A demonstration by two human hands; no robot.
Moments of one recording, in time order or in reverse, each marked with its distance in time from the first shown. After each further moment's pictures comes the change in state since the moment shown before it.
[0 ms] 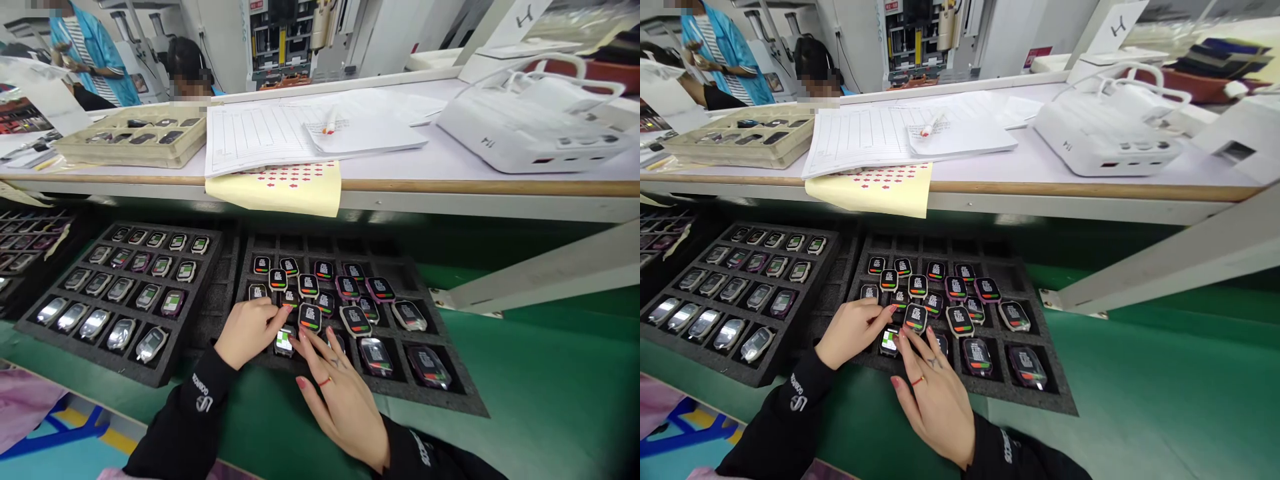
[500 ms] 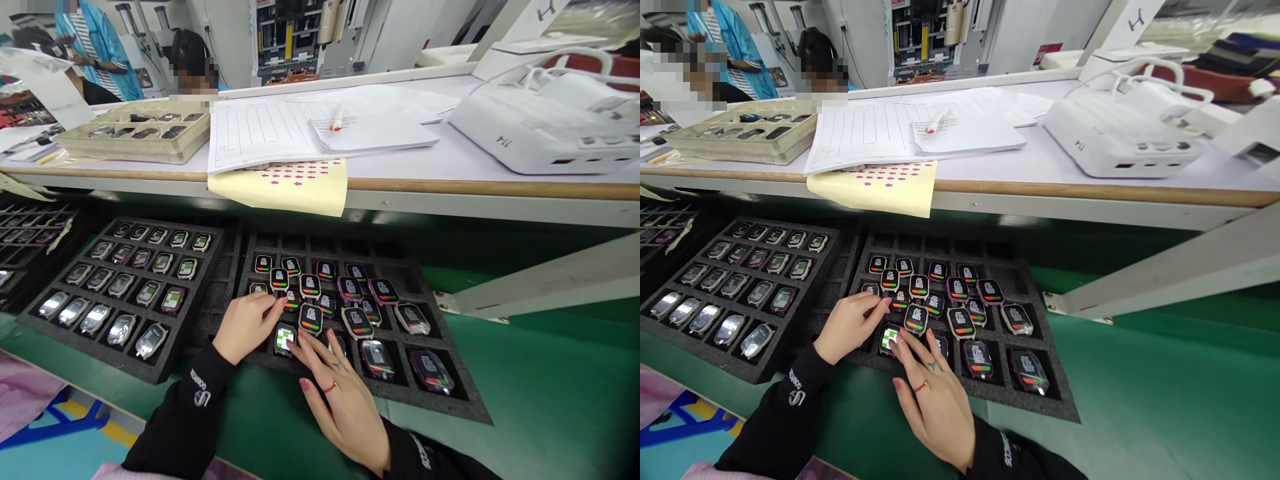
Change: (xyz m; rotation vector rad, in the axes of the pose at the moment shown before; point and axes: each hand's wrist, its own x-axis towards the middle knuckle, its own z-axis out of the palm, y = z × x) left_hand 0.003 -0.004 -0.001 -0.045 0.041 -0.043; right_hand -0.001 0.001 -0.002 0.079 0.016 -0.001
